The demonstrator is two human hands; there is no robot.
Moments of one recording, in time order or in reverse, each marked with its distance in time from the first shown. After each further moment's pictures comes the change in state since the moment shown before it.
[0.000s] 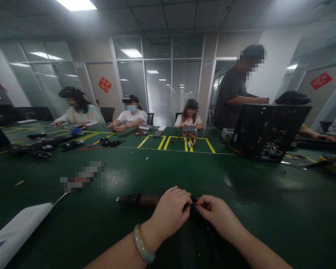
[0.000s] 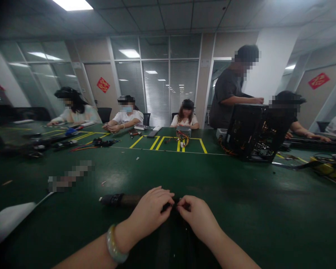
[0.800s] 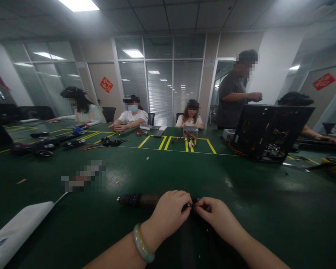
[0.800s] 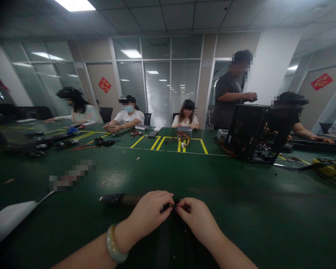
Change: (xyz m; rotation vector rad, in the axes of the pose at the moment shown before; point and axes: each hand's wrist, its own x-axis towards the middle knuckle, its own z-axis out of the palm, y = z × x) left_hand 0.001 0.000 -0.003 0.032 -0.064 -0.057; right_hand 0.001 0.002 0.003 0.041 -0.043 0.025
